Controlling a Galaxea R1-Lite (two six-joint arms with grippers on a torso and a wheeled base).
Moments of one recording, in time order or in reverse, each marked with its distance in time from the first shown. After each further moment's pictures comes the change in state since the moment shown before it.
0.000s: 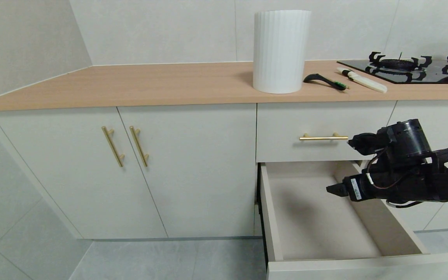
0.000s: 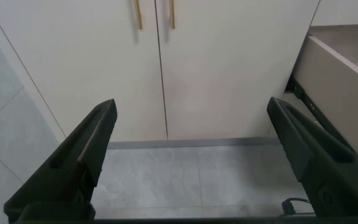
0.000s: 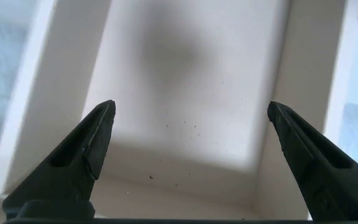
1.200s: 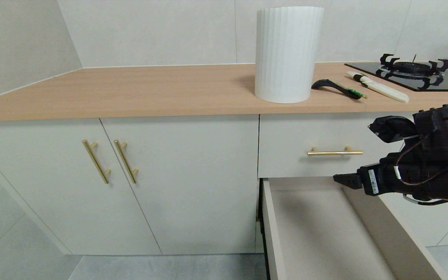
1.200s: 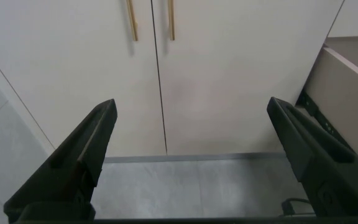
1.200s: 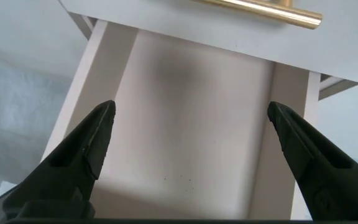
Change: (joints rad) left arm 0.000 0.000 0.000 0.001 0.000 0.000; right arm 0.040 -0.175 0.037 -0.003 0.009 -0.008
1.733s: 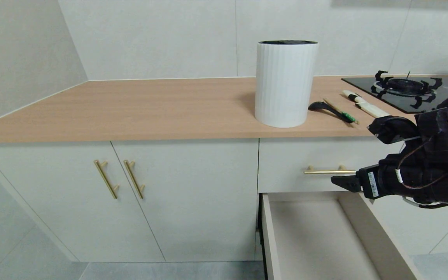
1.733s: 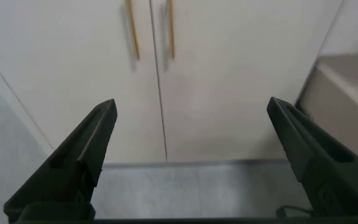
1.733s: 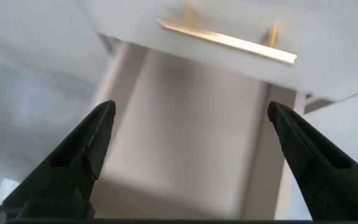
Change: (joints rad) left arm 0.000 0.000 0.000 -0.001 0.000 0.000; right arm 0.025 -0.021 0.013 -0.004 -0.004 -0.005
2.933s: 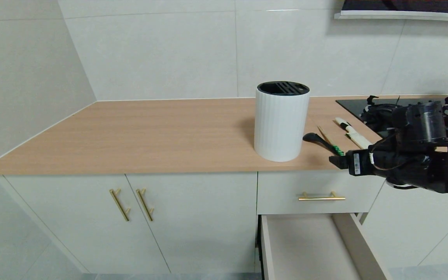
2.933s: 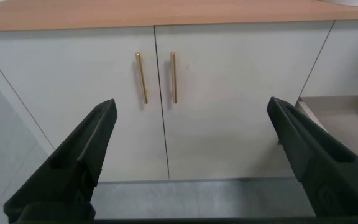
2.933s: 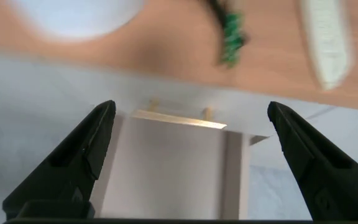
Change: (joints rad) left arm 0.000 0.000 0.000 0.000 0.000 0.000; right arm -0.040 0.163 -0.067 -0.189 -0.169 0.076
